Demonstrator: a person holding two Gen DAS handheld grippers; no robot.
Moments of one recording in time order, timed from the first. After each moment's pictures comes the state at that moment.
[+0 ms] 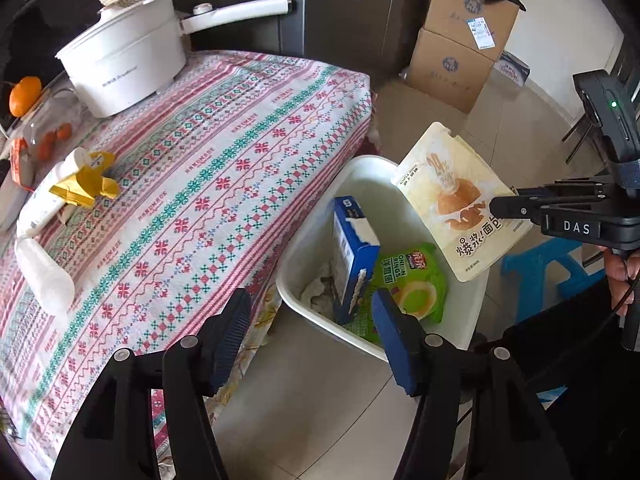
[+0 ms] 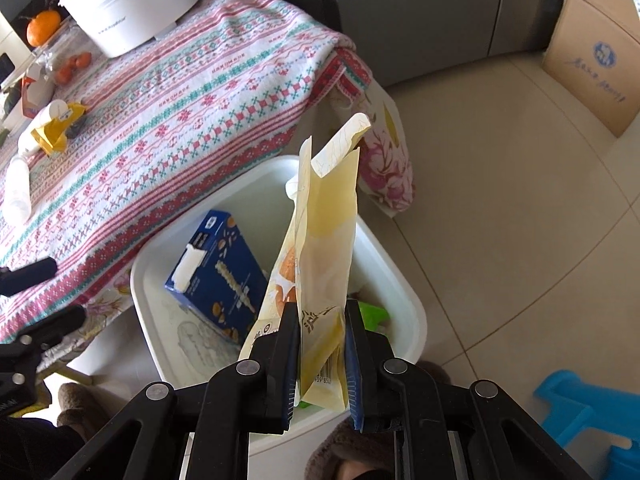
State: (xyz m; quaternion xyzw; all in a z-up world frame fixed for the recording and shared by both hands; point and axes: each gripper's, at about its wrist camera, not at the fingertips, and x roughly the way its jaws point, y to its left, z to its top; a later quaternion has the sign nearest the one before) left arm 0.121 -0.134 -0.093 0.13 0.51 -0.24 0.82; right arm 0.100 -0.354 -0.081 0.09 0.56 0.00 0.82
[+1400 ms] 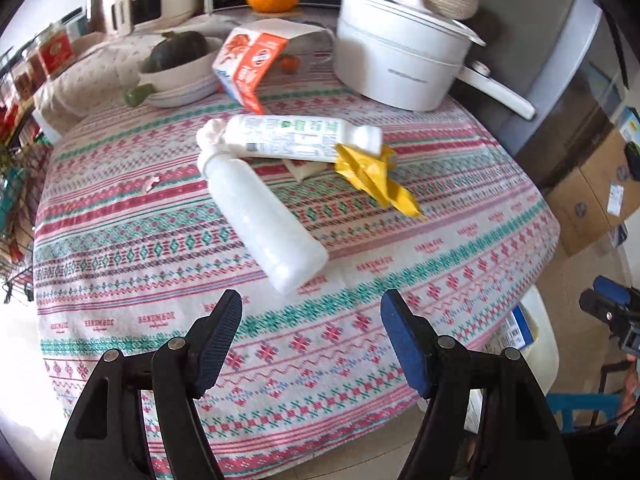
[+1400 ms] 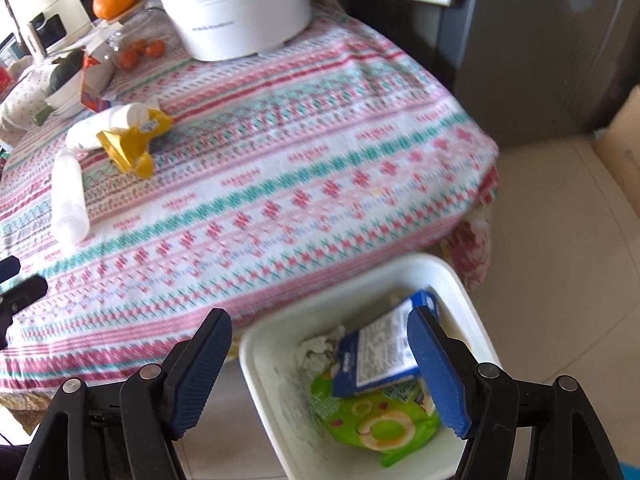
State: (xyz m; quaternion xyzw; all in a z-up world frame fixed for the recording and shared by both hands) left arm 0.207 0.091 -0.066 -0.07 0.52 0.01 0.85; right arm 0.174 -0.229 -0.031 0.02 0.54 0.06 0.84
